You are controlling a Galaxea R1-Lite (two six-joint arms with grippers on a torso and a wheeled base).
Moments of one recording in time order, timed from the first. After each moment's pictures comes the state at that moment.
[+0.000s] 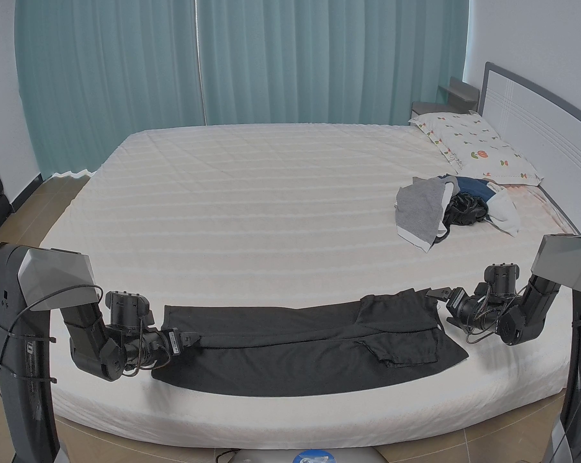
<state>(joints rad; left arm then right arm) -0.09 2.41 -0.63 -1.04 -0.14 -0.34 -0.02 2.42 -0.80 -1.02 0.31 0.76</state>
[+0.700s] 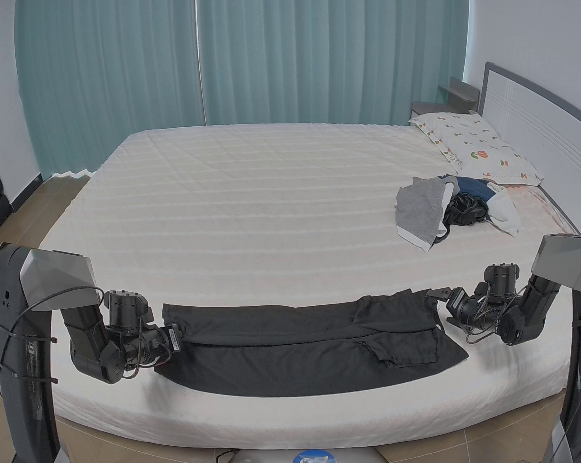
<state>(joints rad) -0.08 2.42 -0.62 -1.13 -0.14 -0.34 -0.02 2.42 -0.80 -1.02 0.31 0.76</state>
